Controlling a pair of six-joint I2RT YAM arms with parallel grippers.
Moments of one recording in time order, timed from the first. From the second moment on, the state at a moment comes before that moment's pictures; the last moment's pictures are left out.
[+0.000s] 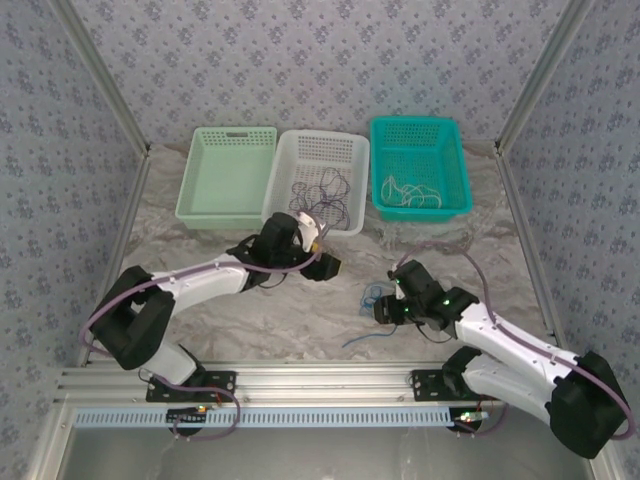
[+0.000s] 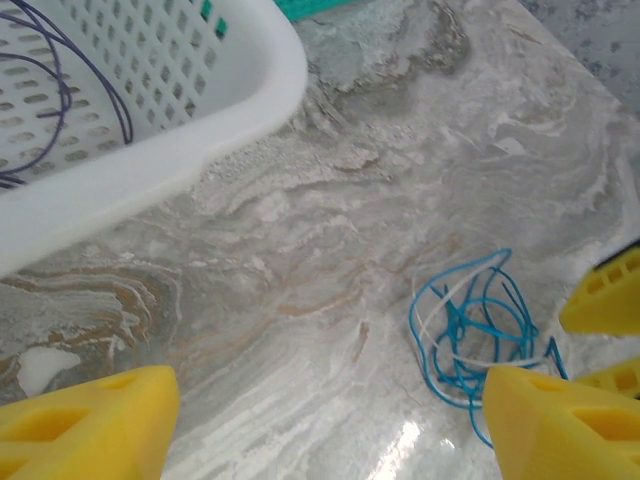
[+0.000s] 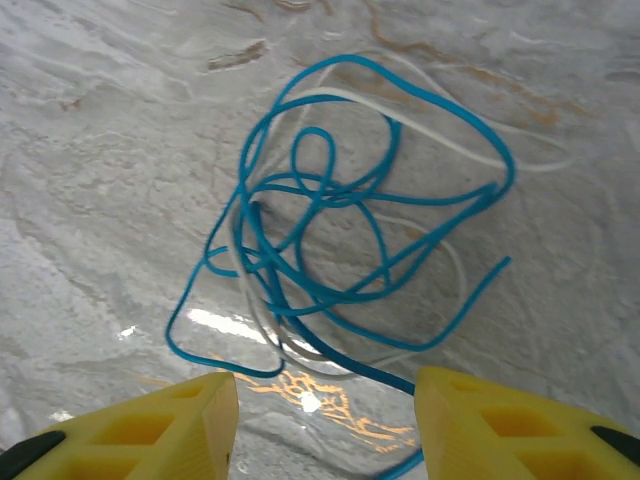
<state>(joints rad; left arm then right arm) -0.75 1.50 0.82 0.05 0.34 -0.23 0.67 0.92 0.46 -0.59 -0.07 0.52</state>
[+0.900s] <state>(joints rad) -1.18 1.74 0.92 -0.22 0.29 -0.06 0.47 0.88 0.49 -0.56 -0.06 0.52</state>
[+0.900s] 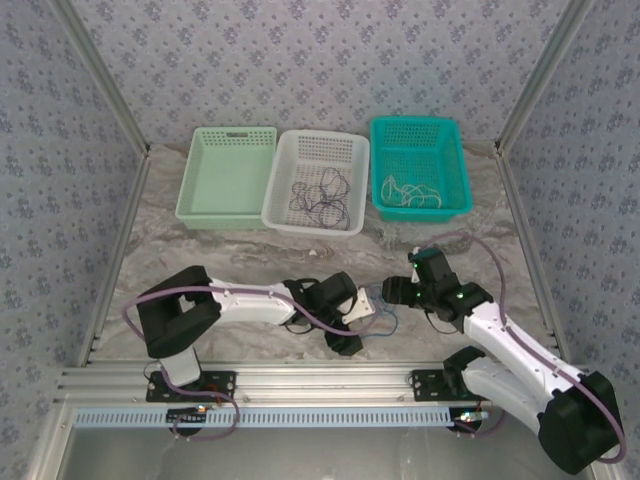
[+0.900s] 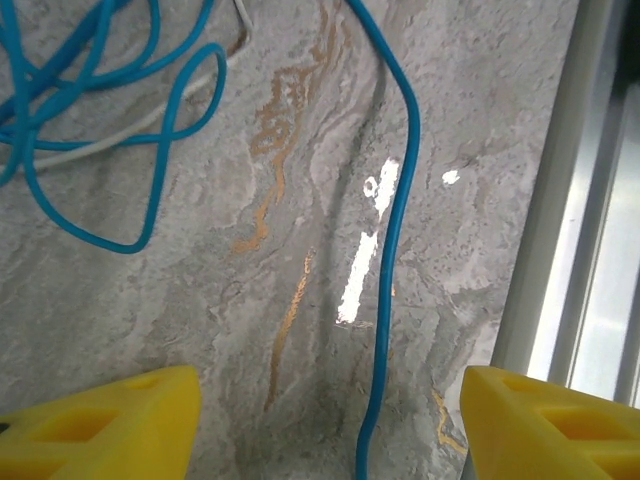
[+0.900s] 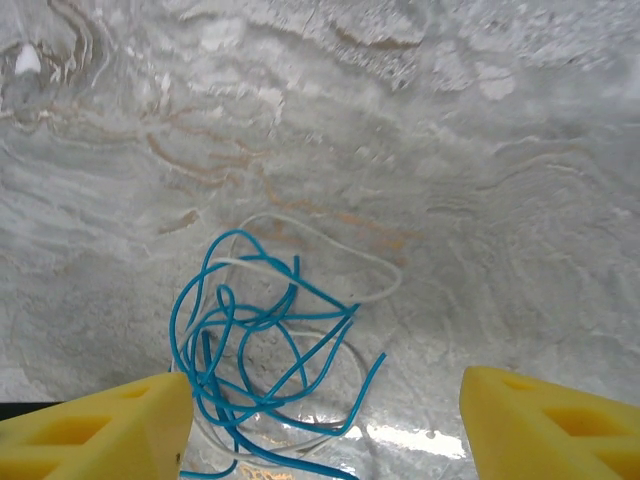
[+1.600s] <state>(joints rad) -1.19 1.79 0.98 -0.24 0.15 -0.09 0.50 0.96 0.44 -0.48 -0.14 0.55</state>
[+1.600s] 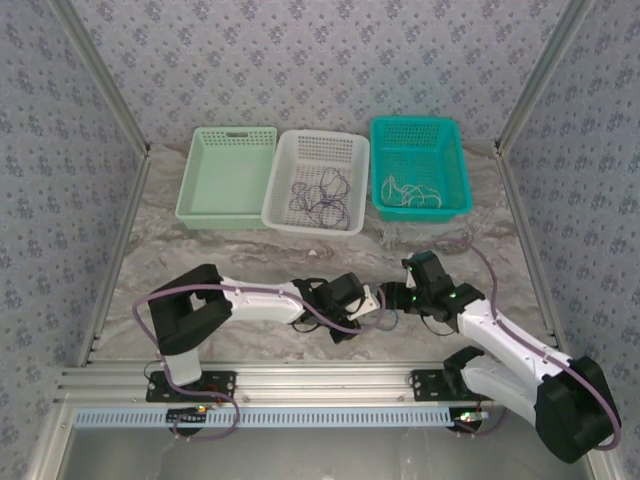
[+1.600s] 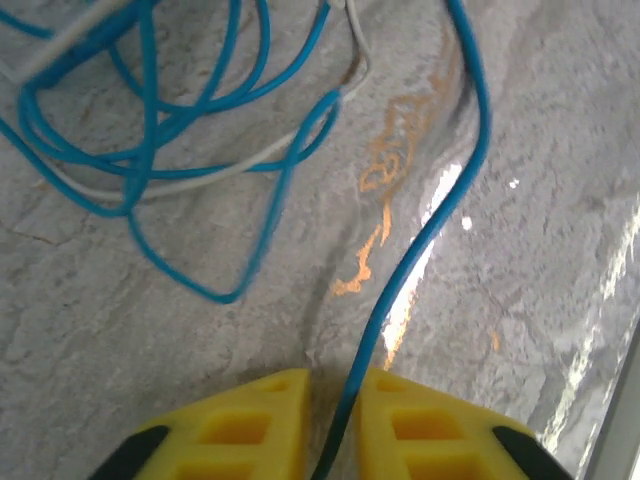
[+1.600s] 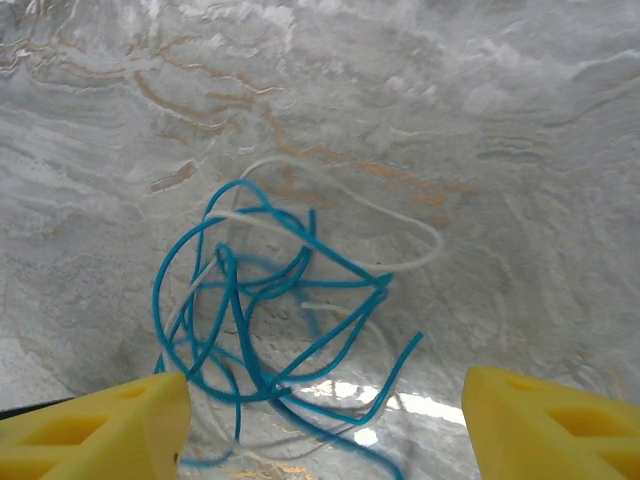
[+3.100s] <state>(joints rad) -0.87 0.99 0.91 -0.48 0.30 0.01 0.53 1.35 0.60 -0.30 -0.12 0.56</state>
